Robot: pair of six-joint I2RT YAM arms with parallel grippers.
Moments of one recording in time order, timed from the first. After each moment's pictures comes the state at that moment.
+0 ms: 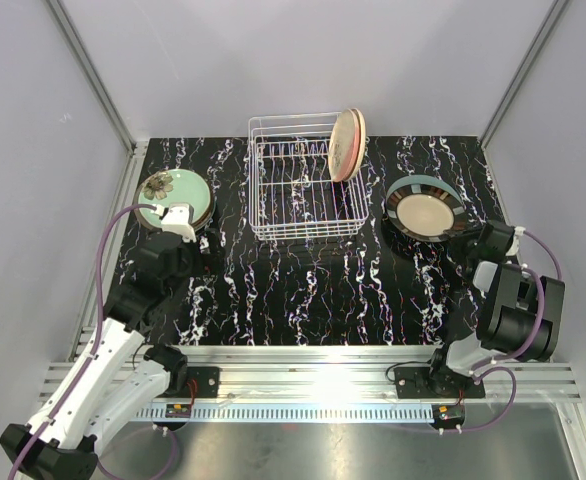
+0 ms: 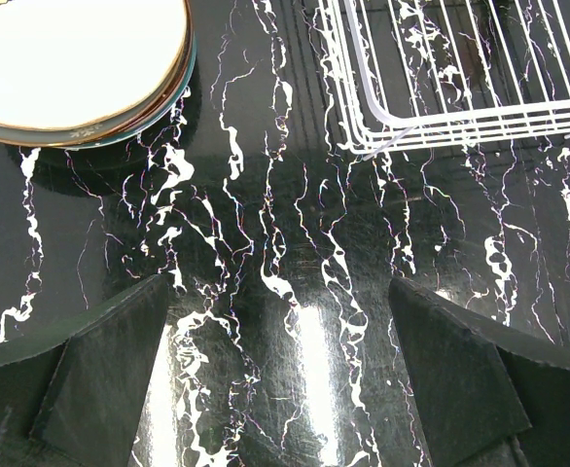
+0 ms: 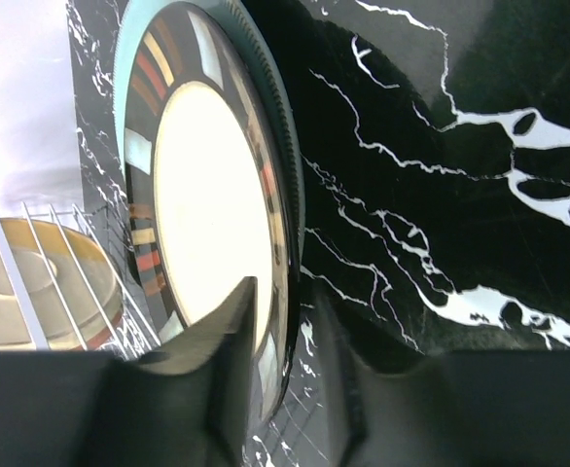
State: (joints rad) left arm -0.41 0.68 0.72 -0.53 -0.19 -0.28; right arm -0.38 1.50 0.54 0.36 -0.17 1.05
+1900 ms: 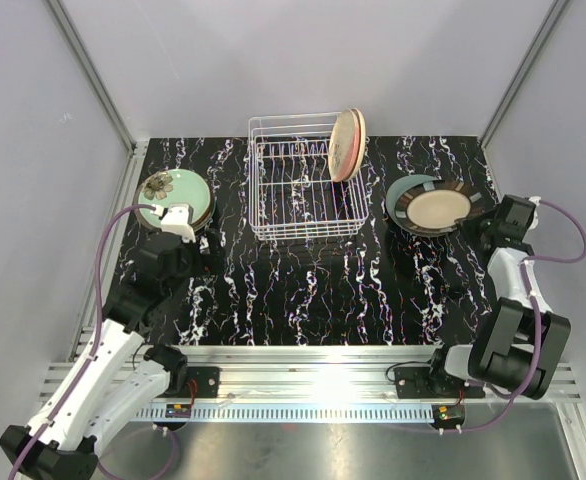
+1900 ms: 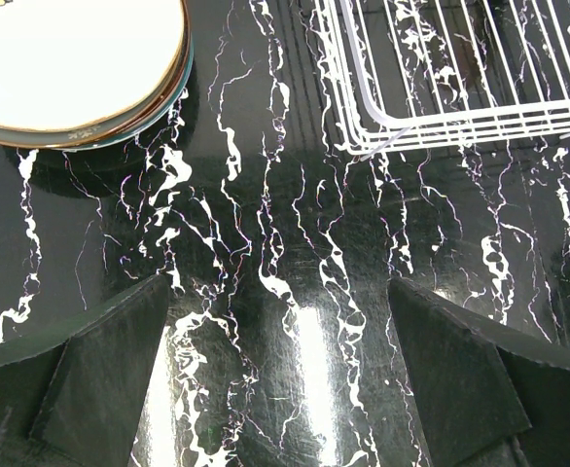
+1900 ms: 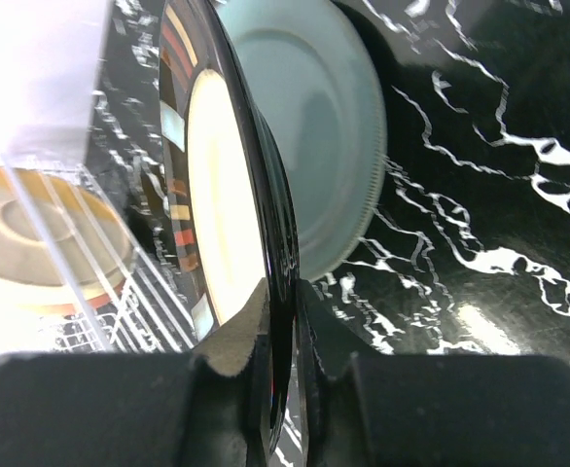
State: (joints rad) left arm -0.41 0.68 0.72 -0.53 -0.19 -0.28; right arm -0.38 1.31 0.79 -0.12 -0.17 0.86
